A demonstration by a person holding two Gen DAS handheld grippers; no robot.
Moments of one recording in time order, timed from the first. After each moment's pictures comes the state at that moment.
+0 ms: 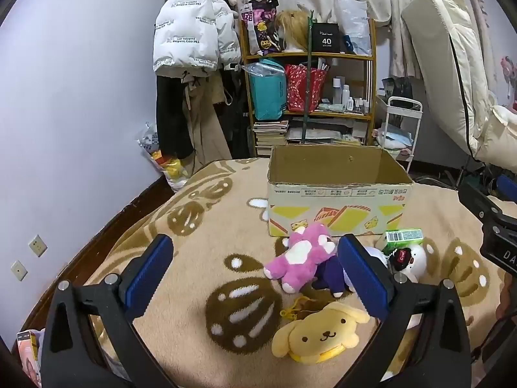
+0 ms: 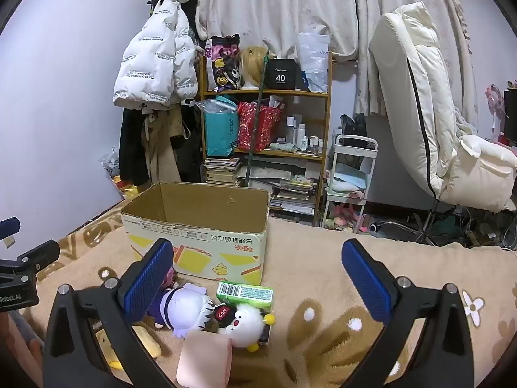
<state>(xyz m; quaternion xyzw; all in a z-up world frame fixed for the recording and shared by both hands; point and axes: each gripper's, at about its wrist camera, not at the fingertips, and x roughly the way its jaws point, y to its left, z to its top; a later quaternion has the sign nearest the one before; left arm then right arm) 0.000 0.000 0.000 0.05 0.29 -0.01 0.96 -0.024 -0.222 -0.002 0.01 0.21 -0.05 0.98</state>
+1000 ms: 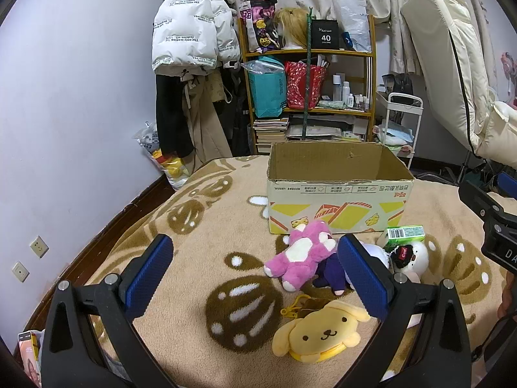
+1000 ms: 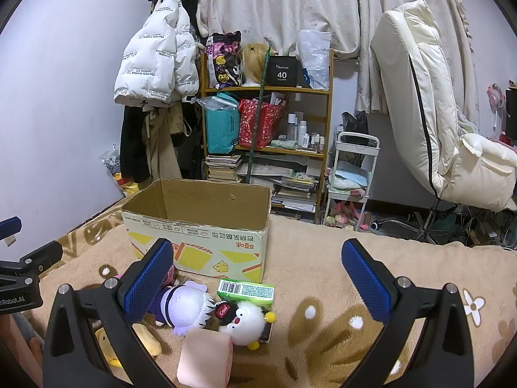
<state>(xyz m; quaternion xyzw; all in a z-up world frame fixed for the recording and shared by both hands) -0.001 -0.004 -0.004 0.06 0.29 -0.01 0.96 -0.022 -0.220 -0.003 0.00 0.22 -0.05 0.97</state>
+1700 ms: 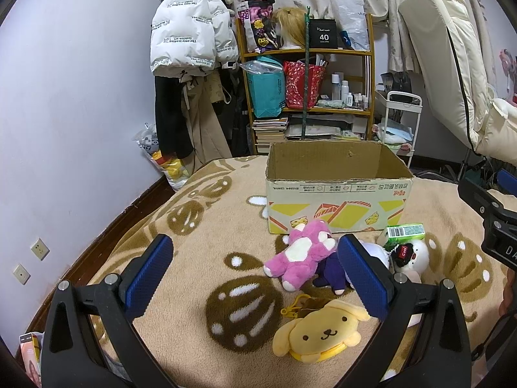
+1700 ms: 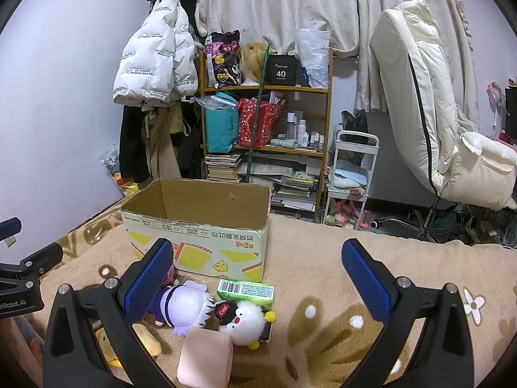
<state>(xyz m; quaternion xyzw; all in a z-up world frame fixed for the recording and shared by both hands) 0.000 -0.004 -0.006 0.06 0.29 -0.01 0.96 -0.021 -0.220 -0.003 0.01 0.22 -0.05 0.97</state>
